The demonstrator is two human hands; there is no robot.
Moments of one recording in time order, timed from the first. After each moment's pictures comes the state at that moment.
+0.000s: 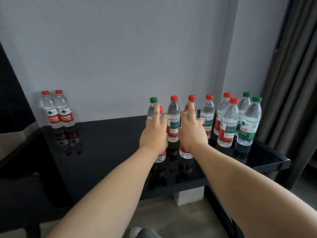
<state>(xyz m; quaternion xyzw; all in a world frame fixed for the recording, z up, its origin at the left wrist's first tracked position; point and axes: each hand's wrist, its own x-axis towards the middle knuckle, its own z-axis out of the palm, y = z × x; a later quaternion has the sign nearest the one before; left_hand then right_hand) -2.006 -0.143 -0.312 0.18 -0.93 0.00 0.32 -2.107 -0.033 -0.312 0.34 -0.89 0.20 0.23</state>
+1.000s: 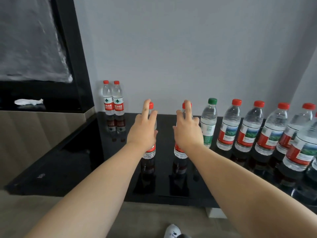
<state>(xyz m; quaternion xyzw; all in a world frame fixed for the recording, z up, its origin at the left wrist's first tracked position) -1.864 -0.301 -0.316 0.31 -0.89 0.05 0.34 -2.002 -0.201 -0.318 0.46 -0.83 0.23 0.24</state>
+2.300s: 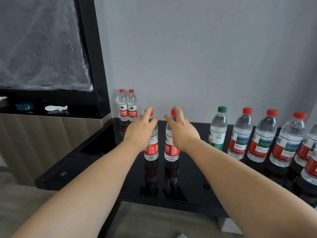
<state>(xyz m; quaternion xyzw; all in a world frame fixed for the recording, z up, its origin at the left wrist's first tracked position) -1.824 -0.304 -0.279 0.34 -0.89 0.19 0.21 -1.974 -0.205 -0.274 0.60 -0.77 0.14 0.16</state>
